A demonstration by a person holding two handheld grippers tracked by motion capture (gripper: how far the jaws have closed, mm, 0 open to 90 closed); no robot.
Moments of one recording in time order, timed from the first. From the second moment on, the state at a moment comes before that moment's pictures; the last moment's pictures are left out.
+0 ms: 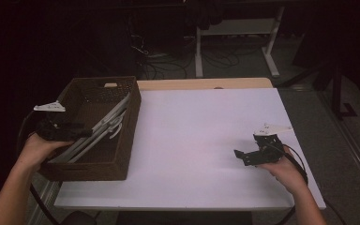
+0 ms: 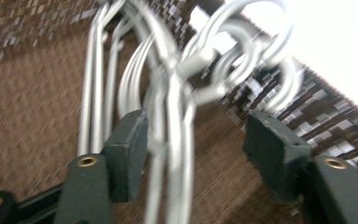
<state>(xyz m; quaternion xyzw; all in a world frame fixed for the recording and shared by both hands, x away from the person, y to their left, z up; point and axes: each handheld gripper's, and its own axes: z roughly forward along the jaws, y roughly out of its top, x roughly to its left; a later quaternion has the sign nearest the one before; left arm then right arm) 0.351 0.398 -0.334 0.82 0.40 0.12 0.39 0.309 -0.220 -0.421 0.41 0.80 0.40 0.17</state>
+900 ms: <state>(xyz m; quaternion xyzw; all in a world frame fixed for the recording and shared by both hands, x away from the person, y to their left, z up) 0.321 0.304 -0.334 0.80 0.30 0.10 0.51 0.305 -0.194 -0.347 0.32 0.80 0.48 0.16</state>
